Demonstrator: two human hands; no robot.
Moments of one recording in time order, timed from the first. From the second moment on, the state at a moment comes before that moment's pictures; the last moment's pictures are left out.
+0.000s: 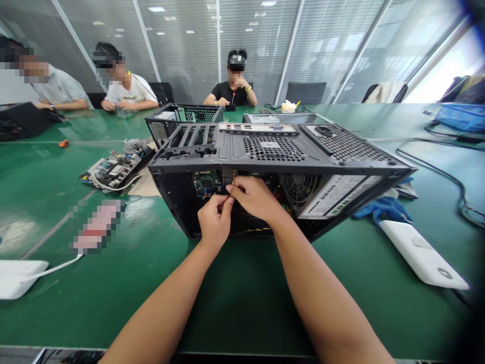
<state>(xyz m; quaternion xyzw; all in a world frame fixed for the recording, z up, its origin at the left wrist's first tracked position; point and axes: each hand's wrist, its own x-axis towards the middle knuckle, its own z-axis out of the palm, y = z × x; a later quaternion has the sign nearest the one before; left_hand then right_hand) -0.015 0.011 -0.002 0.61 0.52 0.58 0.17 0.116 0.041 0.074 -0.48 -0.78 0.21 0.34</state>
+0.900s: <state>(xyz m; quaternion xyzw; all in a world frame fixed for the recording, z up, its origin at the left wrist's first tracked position) -0.013 0.010 0.000 0.61 0.51 0.57 0.22 0.118 0.041 0.075 -0.48 -0.79 0.20 0.32</state>
